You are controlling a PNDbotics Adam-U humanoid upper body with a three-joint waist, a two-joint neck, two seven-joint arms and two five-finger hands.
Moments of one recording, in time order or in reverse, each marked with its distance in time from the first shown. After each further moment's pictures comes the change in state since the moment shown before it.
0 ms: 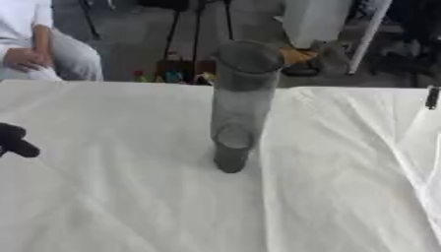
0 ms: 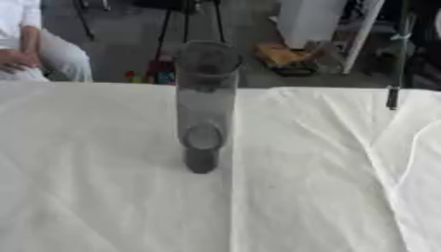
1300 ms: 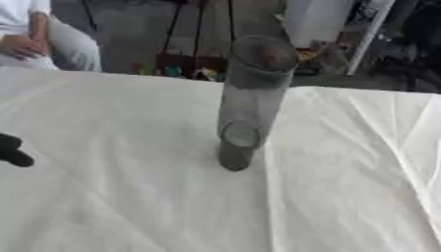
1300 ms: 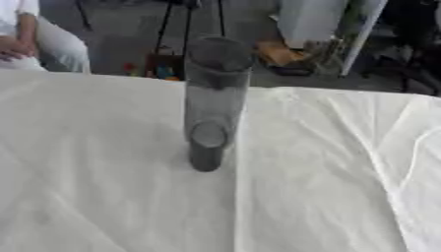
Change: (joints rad) left arm 0.009 0.029 -0.018 0.000 -0.008 0.007 -0.012; right arm -0.187 0.076 0.006 -0.028 -0.343 -0.167 -0.152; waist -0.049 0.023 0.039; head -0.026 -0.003
